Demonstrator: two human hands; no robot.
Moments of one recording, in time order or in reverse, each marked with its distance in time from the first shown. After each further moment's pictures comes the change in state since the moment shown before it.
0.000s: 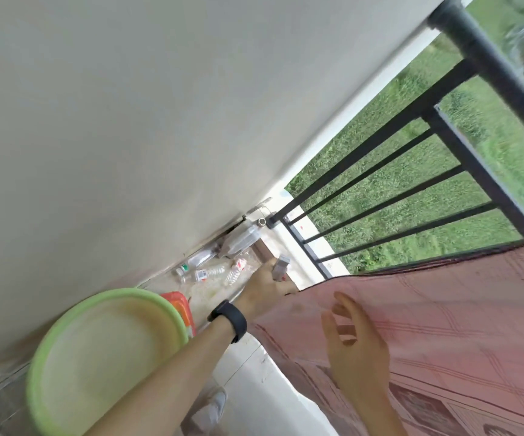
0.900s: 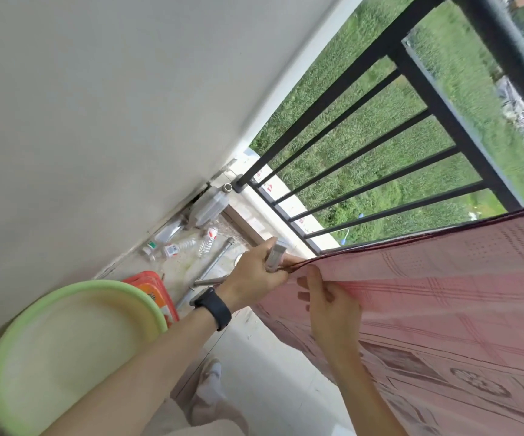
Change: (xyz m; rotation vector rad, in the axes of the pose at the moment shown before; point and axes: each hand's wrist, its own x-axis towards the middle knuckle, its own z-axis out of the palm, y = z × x) left_hand 0.023 -0.002 0.030 0.200 -0.233 0.196; right_hand 0.033 0.014 0.016 0.118 0.120 0.307
